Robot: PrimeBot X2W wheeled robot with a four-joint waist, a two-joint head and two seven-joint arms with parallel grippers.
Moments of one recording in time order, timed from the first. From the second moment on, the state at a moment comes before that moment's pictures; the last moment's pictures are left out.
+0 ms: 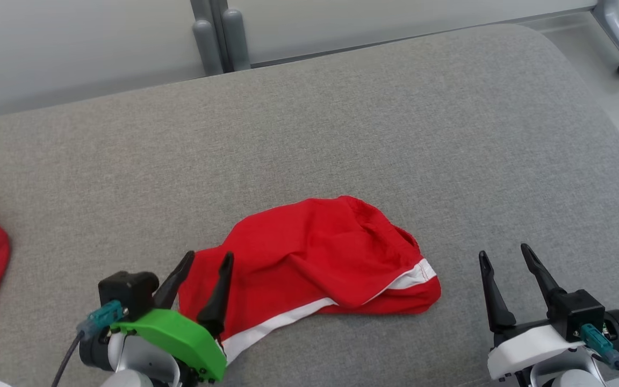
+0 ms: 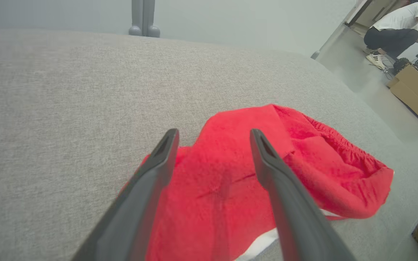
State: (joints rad) left arm -0.21 0.43 -0.65 -0.02 -0.83 0.22 -0.02; right arm 0.01 -0.05 -0.01 0.16 0.02 0.13 -0.26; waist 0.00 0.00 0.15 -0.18
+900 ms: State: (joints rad) left arm 0.21 0.30 -0.20 0.07 -0.50 0.10 -0.26; right arm 0.11 -0.08 -0.06 0.11 -0.01 0.13 -0.26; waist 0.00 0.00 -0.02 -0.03
